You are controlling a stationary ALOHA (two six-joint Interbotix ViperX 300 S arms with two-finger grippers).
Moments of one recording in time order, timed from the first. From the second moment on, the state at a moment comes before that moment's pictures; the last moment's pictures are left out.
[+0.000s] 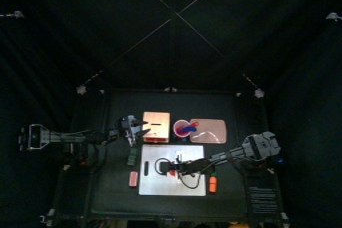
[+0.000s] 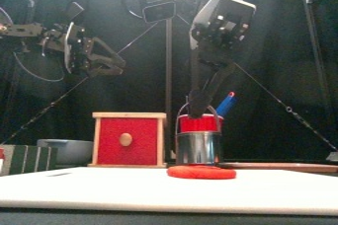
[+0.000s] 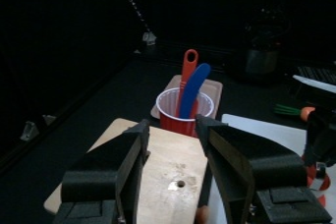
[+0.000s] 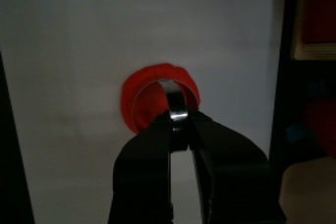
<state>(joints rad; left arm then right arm) 0.23 -0.44 1.14 -0.18 -0.66 0.14 0.22 0.19 0.25 -0.32 0.79 0.39</state>
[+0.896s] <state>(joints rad) 0.20 -0.44 1.15 -0.18 -0.66 0.15 0.22 0.19 0.30 -0.34 0.73 0.39</state>
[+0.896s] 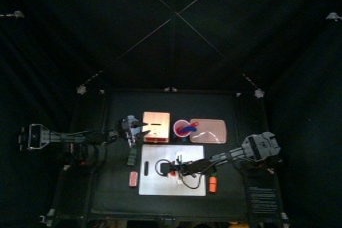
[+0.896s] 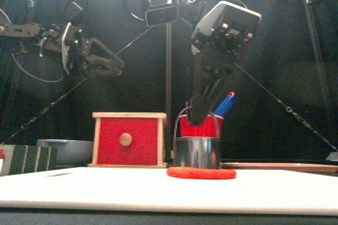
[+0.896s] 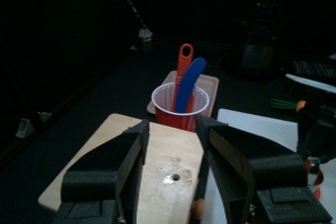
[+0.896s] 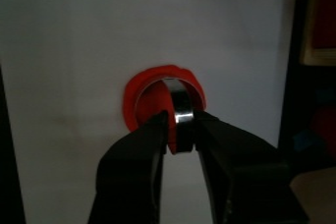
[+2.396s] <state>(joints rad) -0.28 0.21 0.85 -0.38 -0.86 0.15 0.03 -0.01 1.09 -0.14 -0.83 0.06</state>
